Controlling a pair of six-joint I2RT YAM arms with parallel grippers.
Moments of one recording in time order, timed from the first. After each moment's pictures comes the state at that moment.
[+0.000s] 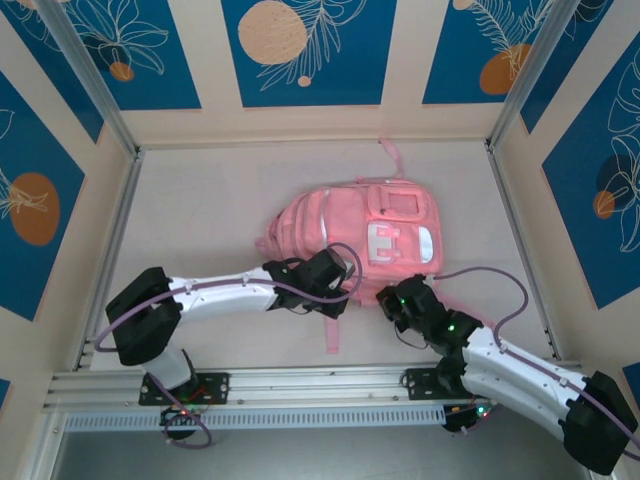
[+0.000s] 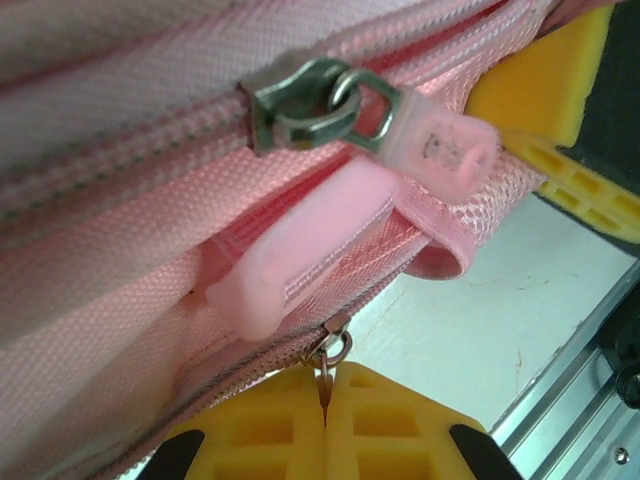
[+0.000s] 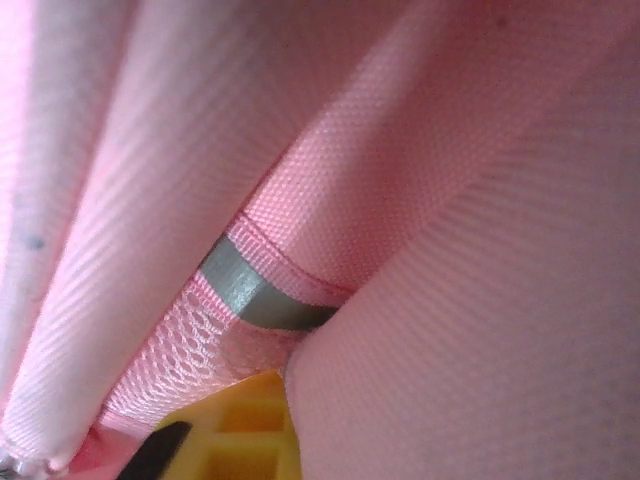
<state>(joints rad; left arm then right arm) -1.08 1.62 1.04 -0.41 0.11 -0.56 0.73 0.71 0.24 -0.26 0.14 1.56</state>
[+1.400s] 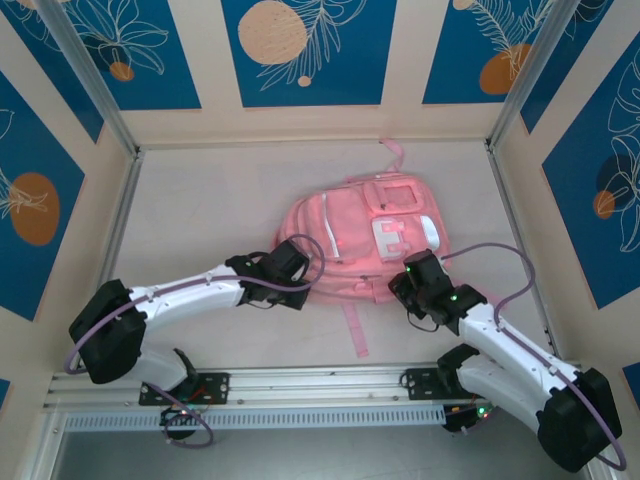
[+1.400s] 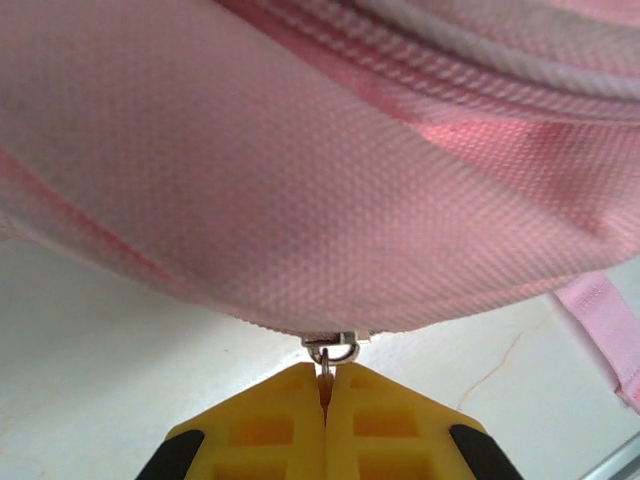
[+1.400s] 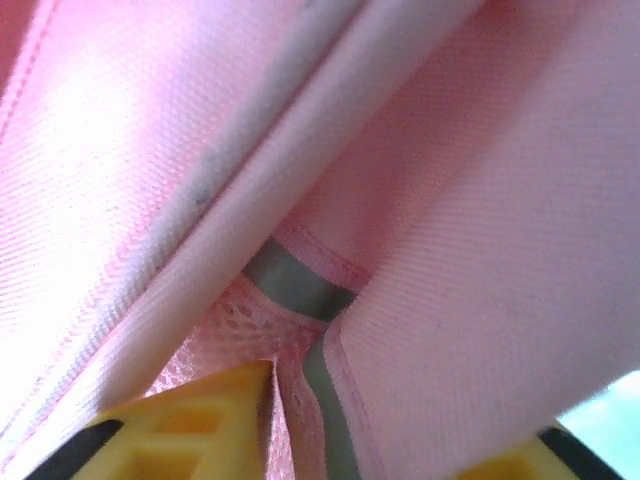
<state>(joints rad) -0.91 1.43 0.89 -0.54 0.05 -0.50 0.52 0.85 0.47 -0.59 0.08 1.26</state>
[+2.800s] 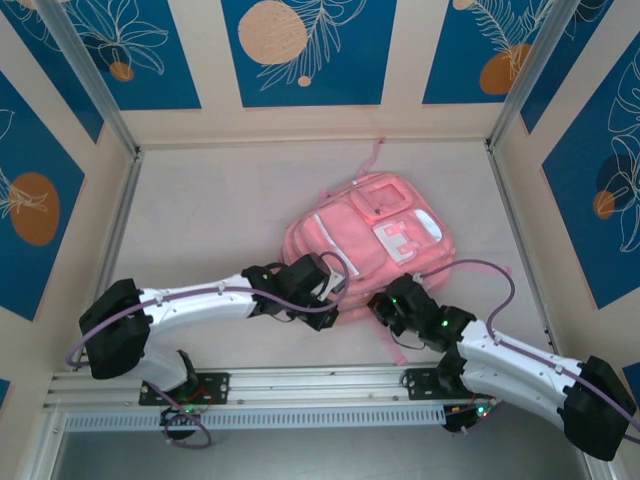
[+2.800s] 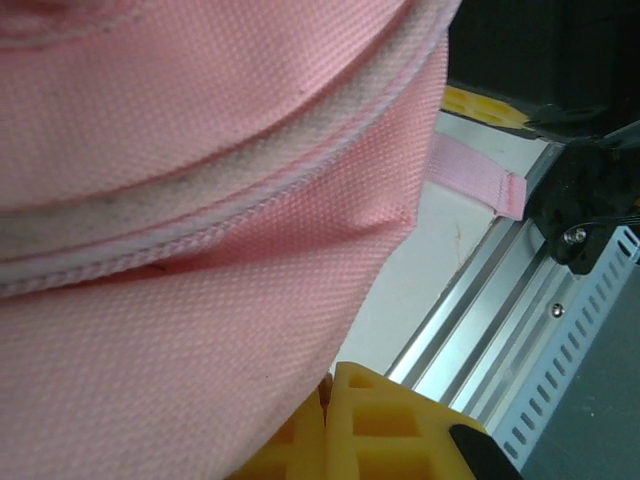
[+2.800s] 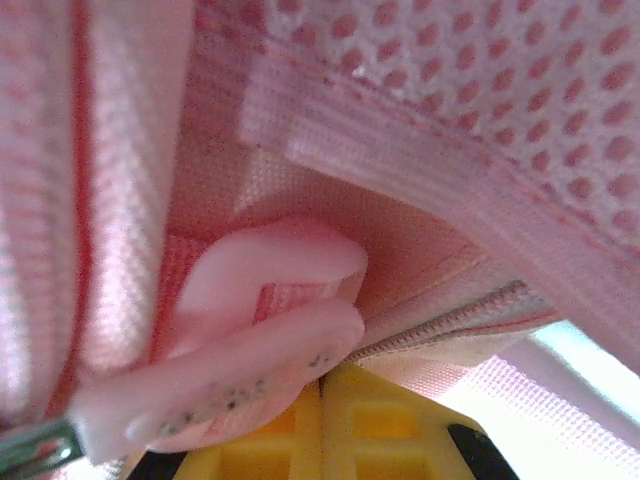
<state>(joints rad) -1.08 1.47 0.94 -0.45 0.26 -0.47 0.80 0.78 0.28 -0.30 0.06 1.51</state>
